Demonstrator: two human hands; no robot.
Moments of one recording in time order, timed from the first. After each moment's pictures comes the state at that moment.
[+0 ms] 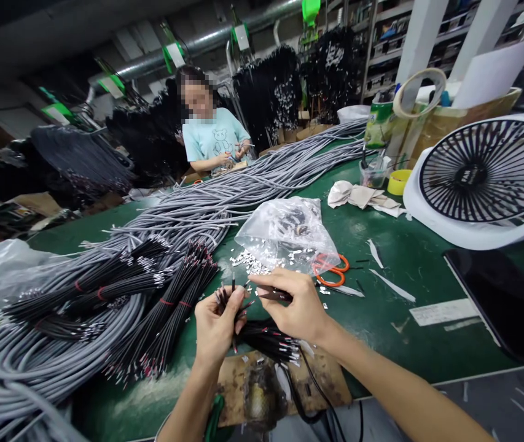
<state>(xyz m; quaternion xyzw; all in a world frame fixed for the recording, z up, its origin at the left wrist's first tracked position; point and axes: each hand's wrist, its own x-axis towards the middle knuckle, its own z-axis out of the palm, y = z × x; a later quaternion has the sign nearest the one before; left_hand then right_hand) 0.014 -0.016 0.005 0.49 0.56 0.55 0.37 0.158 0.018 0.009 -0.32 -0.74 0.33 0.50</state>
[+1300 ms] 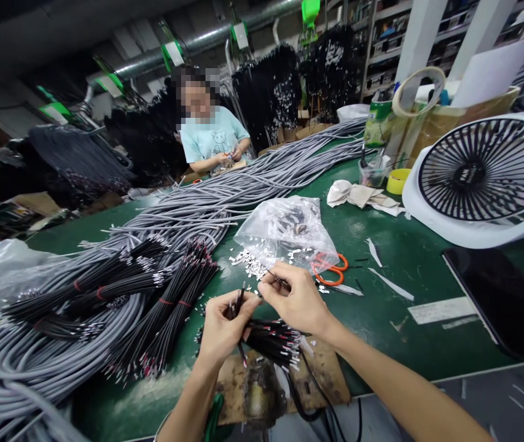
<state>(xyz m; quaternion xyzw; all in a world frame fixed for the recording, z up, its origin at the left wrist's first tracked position) 0.018 -0.019 0.010 0.55 0.57 0.45 0.42 0.159 0.025 0.009 -0.38 -0.65 0.48 0.45</state>
